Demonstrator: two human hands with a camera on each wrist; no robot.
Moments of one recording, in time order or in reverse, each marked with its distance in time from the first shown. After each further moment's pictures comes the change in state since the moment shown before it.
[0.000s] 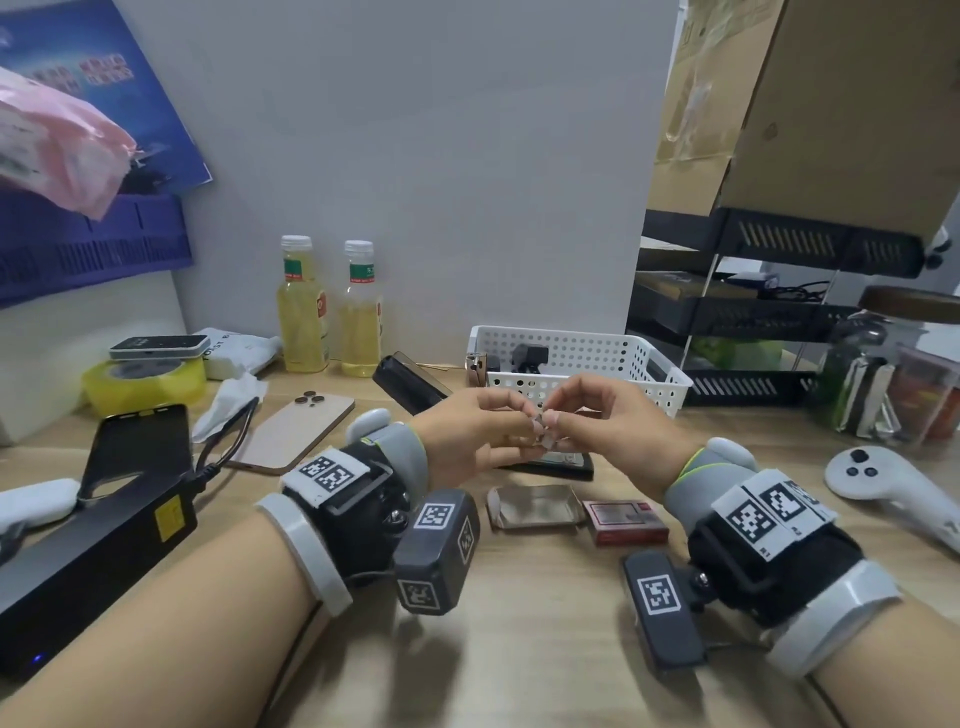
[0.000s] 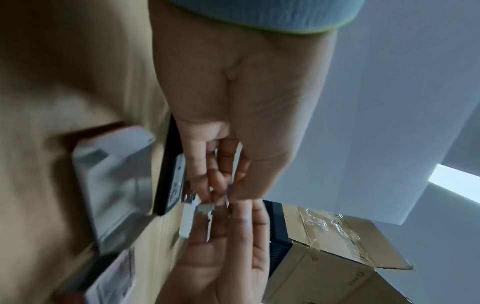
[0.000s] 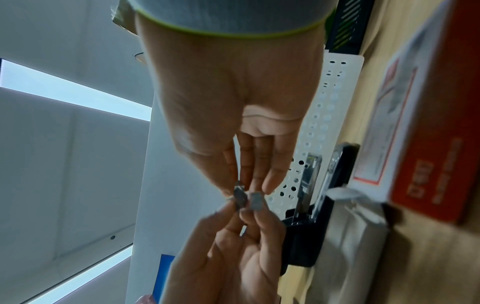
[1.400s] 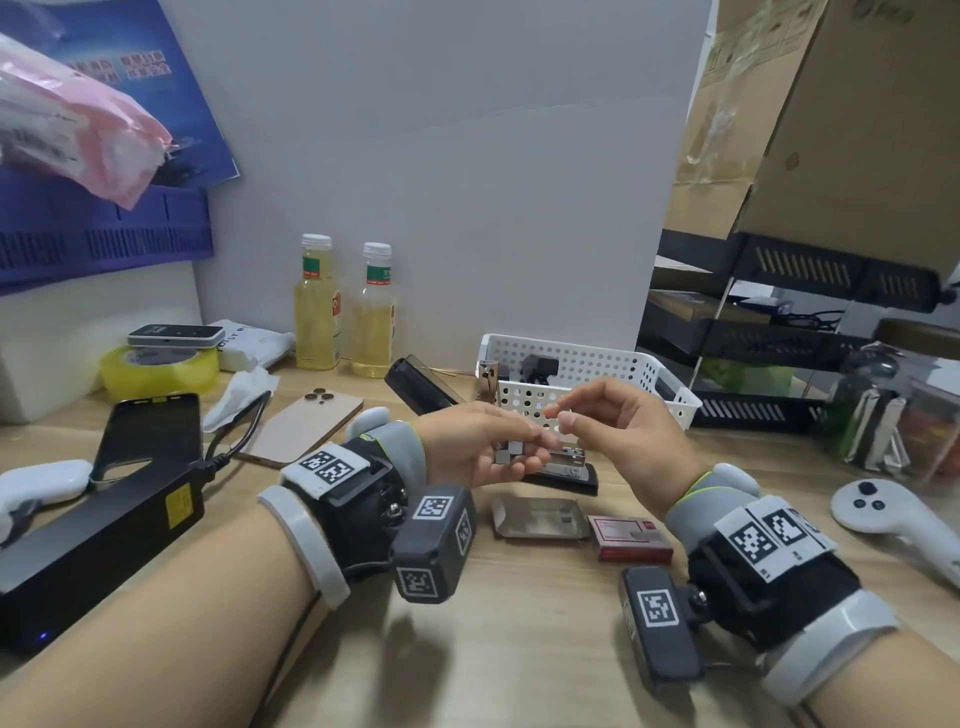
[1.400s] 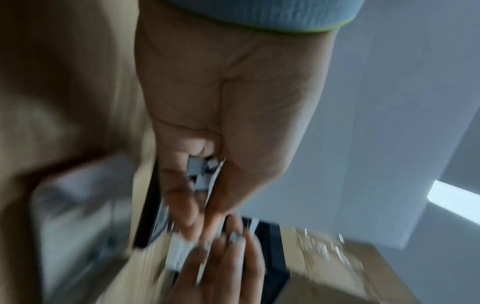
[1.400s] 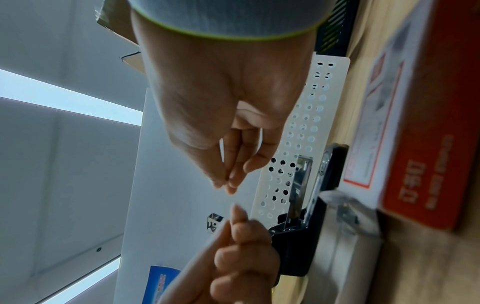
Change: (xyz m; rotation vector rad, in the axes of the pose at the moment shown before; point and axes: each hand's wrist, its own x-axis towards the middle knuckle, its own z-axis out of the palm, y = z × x) left_hand -0.001 0.005 -0.012 -0.026 -0.094 -0.202; right_hand 0.004 0.010 -0.004 0.047 0.078 -0.154
